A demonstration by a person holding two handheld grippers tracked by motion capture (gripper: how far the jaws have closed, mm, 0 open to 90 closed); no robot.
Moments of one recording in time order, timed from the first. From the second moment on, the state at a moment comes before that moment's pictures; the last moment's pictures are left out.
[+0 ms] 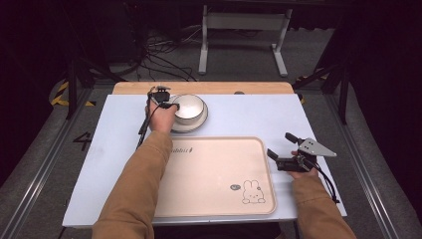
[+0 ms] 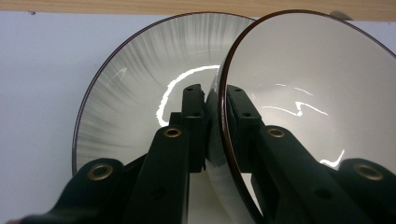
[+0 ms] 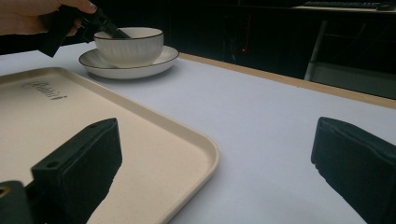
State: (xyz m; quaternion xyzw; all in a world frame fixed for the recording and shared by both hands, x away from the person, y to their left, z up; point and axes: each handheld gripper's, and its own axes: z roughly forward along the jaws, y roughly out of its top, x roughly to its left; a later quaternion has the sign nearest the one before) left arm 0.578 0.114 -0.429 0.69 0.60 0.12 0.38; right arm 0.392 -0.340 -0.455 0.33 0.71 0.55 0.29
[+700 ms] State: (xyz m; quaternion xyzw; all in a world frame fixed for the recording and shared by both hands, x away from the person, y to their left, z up) left arm 0.573 0.112 -0.419 0.70 0.58 0.15 0.39; right arm 0.392 -0.340 -0.454 0.33 0.71 0.55 0.29
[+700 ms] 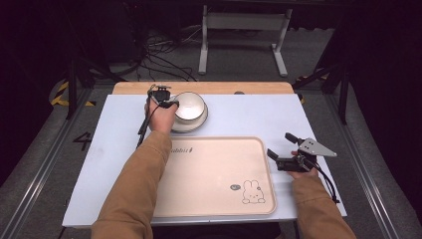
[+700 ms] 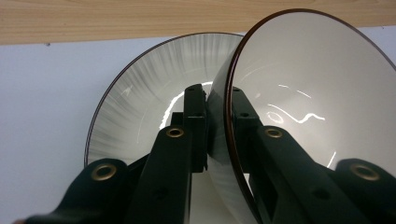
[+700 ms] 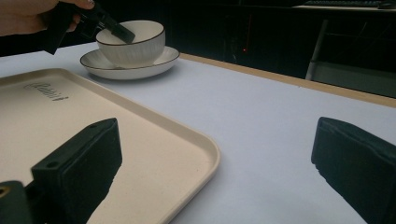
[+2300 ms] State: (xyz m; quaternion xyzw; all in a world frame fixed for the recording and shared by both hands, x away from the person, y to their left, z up) left arm 0.515 0.131 -0.354 0.76 0.50 0.11 0.41; right arm 0.392 -0.340 -0.455 0.33 0.71 0.55 0.29
